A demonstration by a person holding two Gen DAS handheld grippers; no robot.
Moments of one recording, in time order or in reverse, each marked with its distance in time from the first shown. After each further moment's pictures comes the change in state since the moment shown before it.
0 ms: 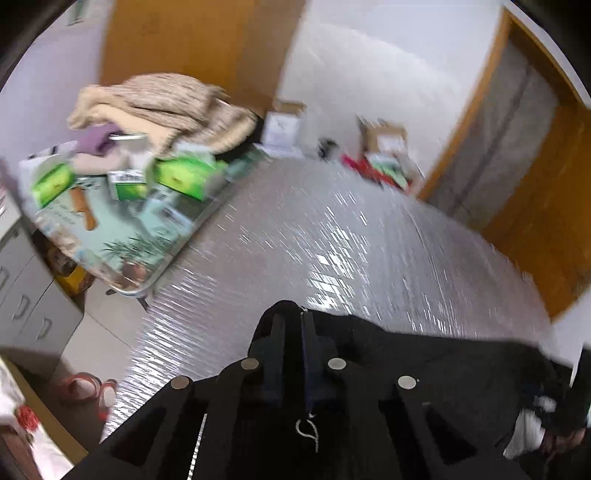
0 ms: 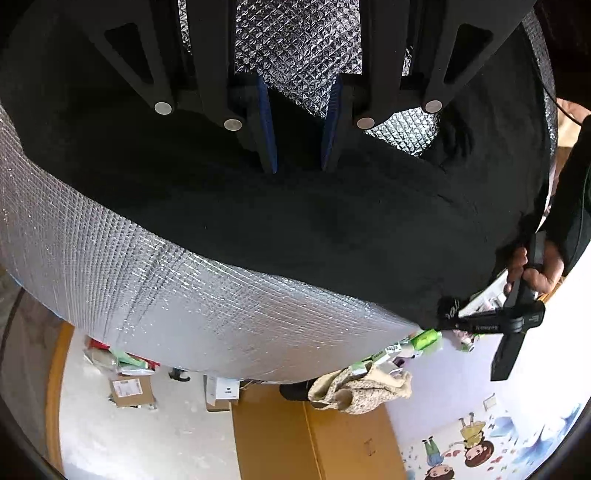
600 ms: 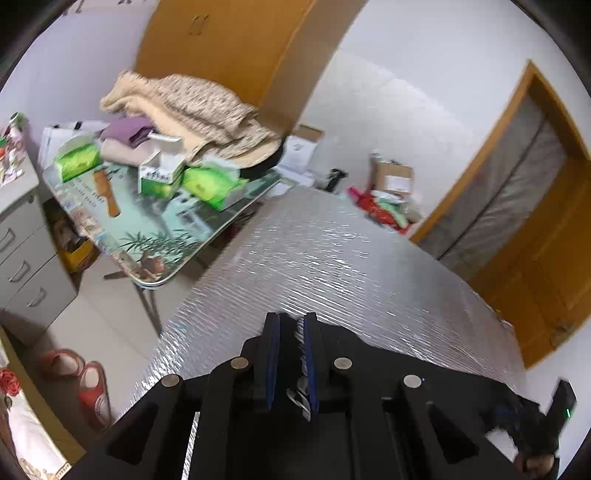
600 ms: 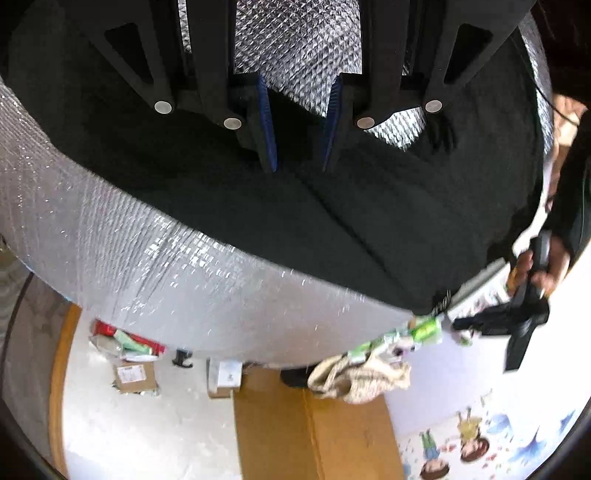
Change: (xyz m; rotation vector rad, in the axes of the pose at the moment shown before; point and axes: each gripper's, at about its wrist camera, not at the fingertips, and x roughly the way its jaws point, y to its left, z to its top) left arm -0.058 0.011 -0.008 -0.096 -0.068 -0.065; right arm -0.023 0.003 0.012 0.003 -0.059 -0.036
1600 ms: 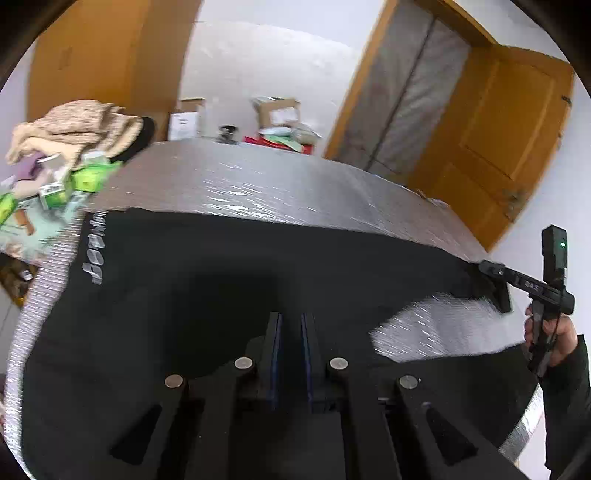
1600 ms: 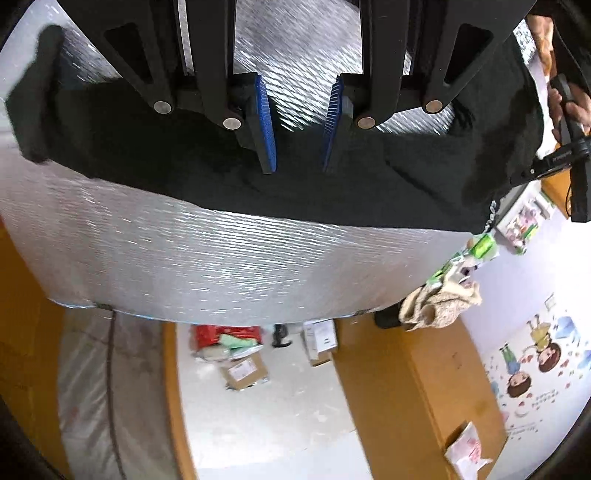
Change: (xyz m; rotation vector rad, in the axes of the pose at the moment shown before) left arm -0.016 -0.162 -0.135 0.351 0.160 -0.179; right arm -0.111 -0.074 -0.063 0.311 -0.149 -0.193
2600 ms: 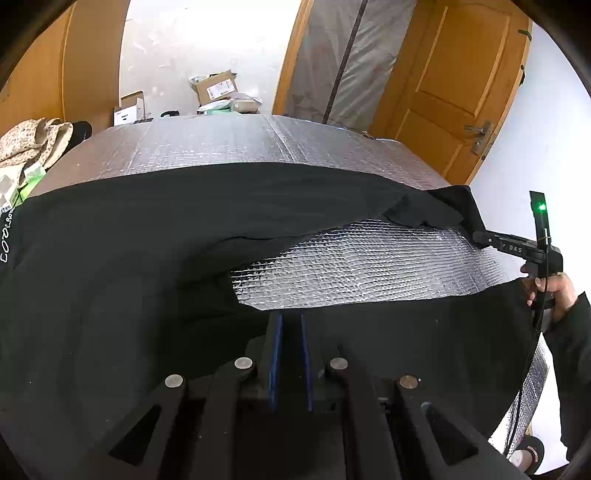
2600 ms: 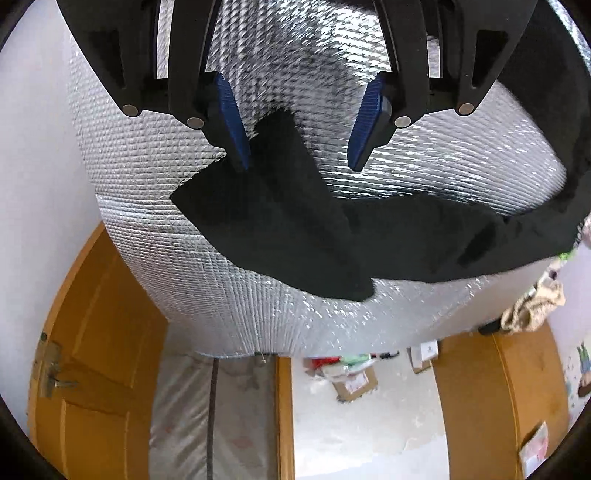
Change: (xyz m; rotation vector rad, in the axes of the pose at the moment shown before) left arm 0.050 -0.102 -0.049 0.154 0.095 -0.046; right arm -0.057 -0.150 -0.082 0.069 0.069 -0.352
